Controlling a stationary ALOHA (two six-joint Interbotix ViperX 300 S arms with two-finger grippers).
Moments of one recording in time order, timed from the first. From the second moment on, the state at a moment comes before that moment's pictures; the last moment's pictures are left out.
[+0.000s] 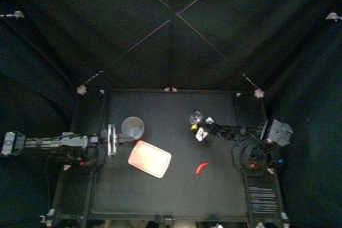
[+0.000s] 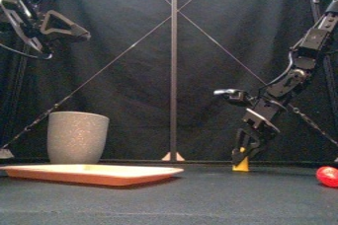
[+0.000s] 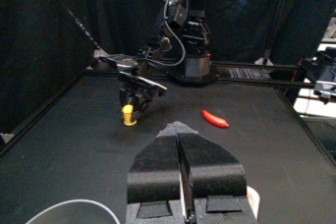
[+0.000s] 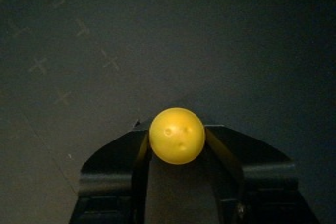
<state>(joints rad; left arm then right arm) 0.13 -0.96 1.27 0.00 -0.28 0.00 -0.49 0.01 0.96 0.16 -0.18 0.01</state>
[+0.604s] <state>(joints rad) 0.14 -0.96 1.27 0.00 -0.29 0.00 -0.33 -0.02 0.67 0.11 -0.18 0.00</state>
